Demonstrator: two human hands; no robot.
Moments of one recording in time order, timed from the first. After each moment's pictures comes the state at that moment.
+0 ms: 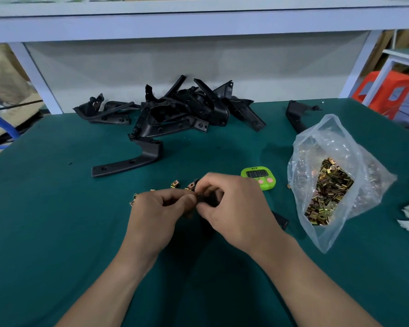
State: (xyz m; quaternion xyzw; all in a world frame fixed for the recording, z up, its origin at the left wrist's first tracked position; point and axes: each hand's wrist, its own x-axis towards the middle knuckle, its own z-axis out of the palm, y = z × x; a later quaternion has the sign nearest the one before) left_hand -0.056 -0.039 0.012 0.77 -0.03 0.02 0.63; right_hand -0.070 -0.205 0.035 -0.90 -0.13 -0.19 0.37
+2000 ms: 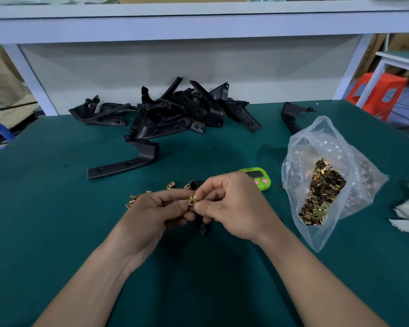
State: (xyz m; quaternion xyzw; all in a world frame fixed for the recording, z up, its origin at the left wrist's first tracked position) left_hand -0.046 -0.025 0.014 0.62 -0.05 -0.19 0.76; right_hand -0.066 -0.220 0.041 -0.83 -0.08 0.00 0.55
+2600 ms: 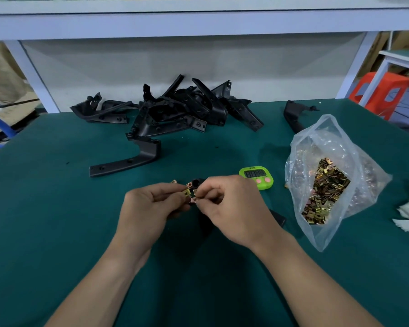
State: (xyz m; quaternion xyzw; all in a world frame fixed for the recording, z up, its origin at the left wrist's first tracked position) left_hand -0.054 -0.036 0.021 0.71 0.01 -0.01 0.70; right_hand -0.066 -0.211 0.031 -0.88 -0.11 -0.12 0.44
